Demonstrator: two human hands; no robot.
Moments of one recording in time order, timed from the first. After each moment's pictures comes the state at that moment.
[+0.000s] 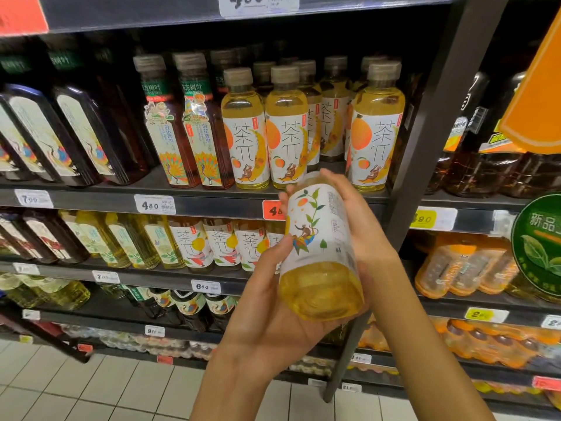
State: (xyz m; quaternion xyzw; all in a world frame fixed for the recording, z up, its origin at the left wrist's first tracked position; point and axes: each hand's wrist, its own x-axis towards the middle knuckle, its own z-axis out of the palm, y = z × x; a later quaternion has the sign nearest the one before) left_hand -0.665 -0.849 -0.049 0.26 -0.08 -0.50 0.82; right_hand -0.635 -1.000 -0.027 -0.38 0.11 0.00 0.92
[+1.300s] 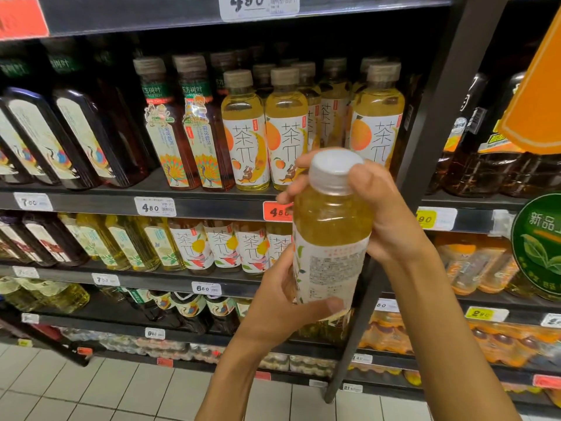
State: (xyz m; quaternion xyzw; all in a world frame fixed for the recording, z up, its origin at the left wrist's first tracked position) left_hand -0.639 -0.853 -0.094 0.62 -0.33 -0.20 0.68; right_hand -0.662 -0.999 0.001 -0.60 -0.19 -0.13 0.76
